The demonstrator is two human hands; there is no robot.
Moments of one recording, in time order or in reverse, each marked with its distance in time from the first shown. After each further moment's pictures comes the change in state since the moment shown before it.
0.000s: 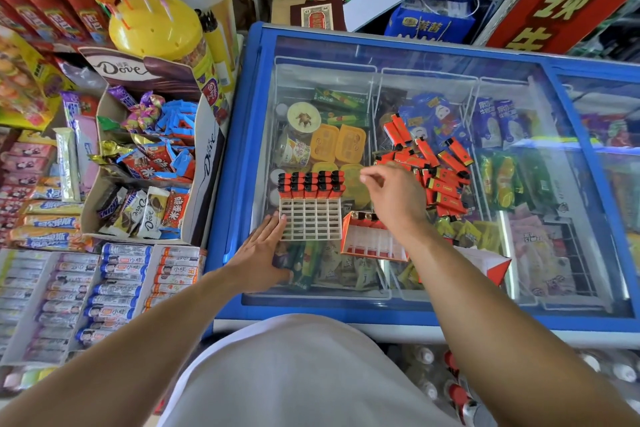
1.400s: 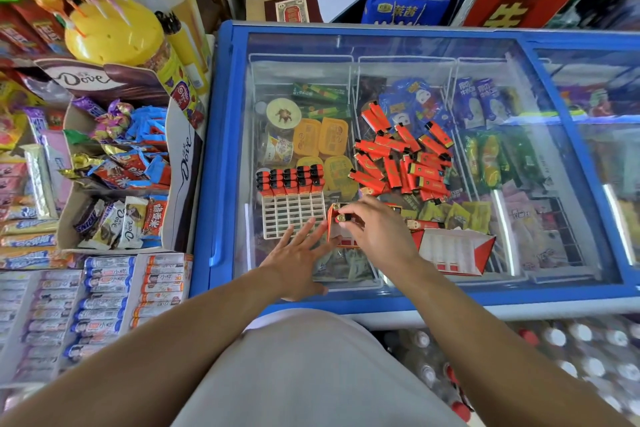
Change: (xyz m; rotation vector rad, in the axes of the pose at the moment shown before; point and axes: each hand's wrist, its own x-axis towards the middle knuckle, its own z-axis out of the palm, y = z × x) left_hand 0.019 0.078 0.030 0.599 -0.248 0.249; right_hand -0.076 0.012 -0.001 0.026 -0.177 -0.124
